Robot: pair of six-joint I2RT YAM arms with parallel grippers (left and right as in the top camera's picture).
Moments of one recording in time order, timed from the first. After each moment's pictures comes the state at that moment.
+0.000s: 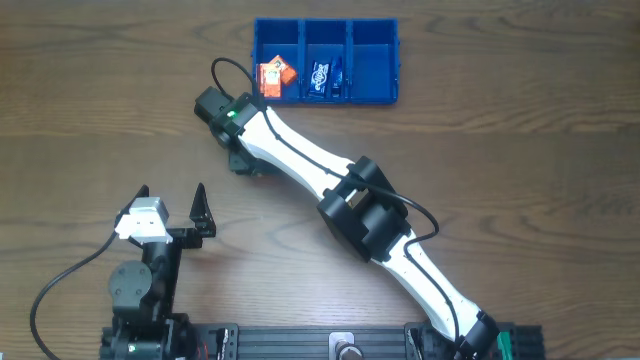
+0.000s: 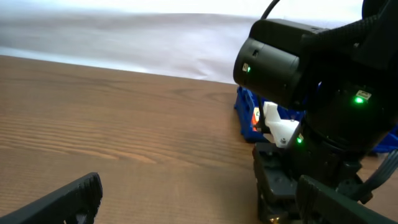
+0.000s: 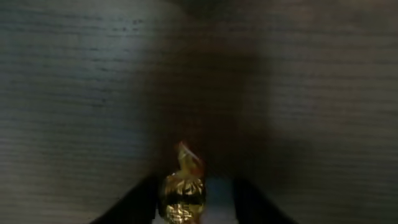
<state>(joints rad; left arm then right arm) -0.05 0.01 0.02 -0.12 0.01 -0.14 0.84 2.54 2.24 -1.18 0.07 0.80</state>
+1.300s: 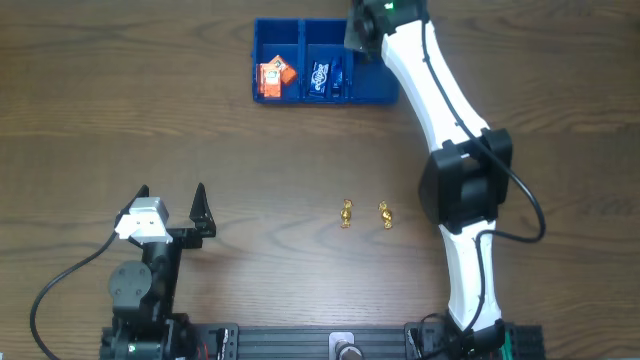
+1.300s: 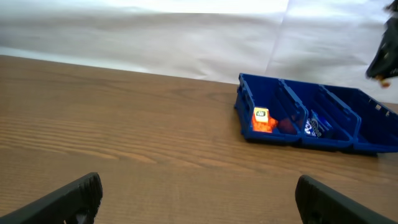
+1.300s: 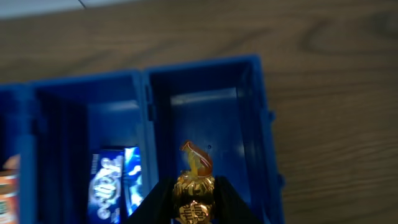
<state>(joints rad) -0.05 0.01 0.02 -0.12 0.01 -0.14 0.33 2.33 2.24 -0.95 0.23 0.42</state>
